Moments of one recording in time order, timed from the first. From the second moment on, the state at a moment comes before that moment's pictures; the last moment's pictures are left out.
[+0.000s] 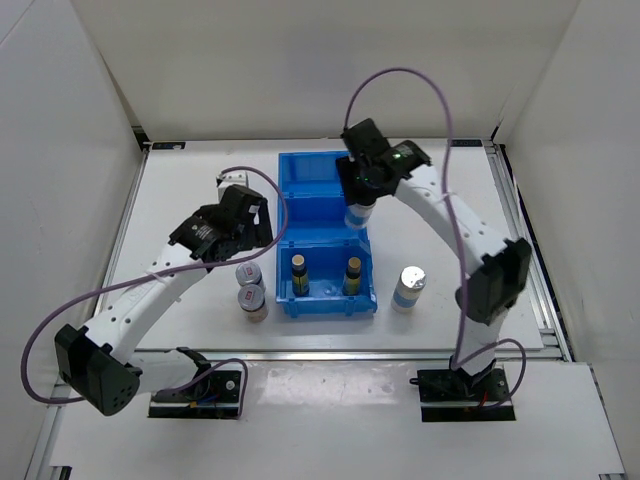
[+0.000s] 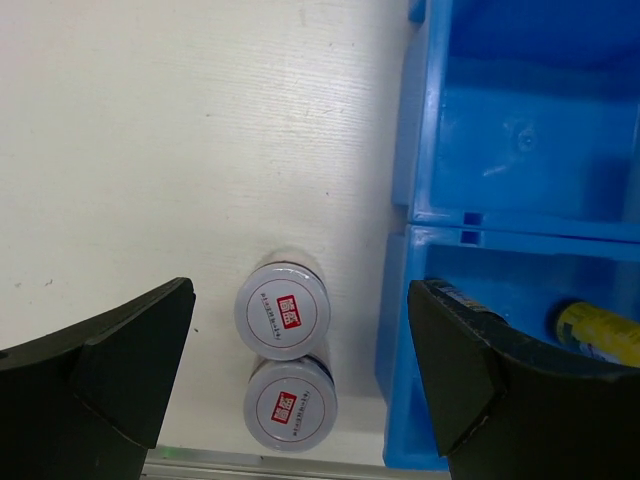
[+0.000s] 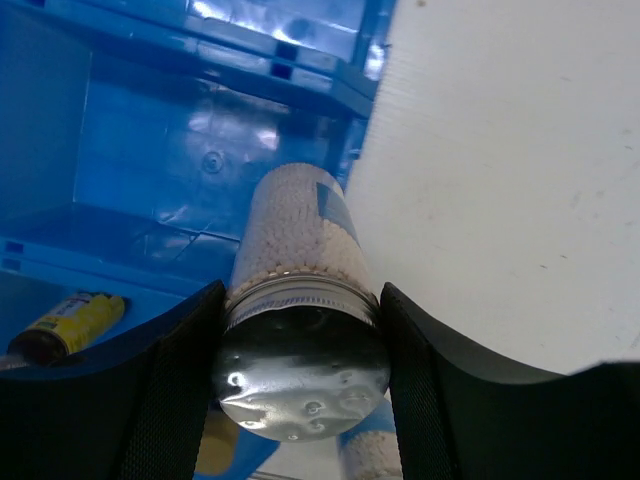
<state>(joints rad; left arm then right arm) -0.58 1.22 1.19 -0.82 -0.45 -0.52 0.65 1.78 1.92 -1.05 0.26 0.23</state>
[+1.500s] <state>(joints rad) -0.40 1.00 0.94 -0.69 -0.28 -0.57 0.52 1.33 1.07 -1.09 0.09 0.34</state>
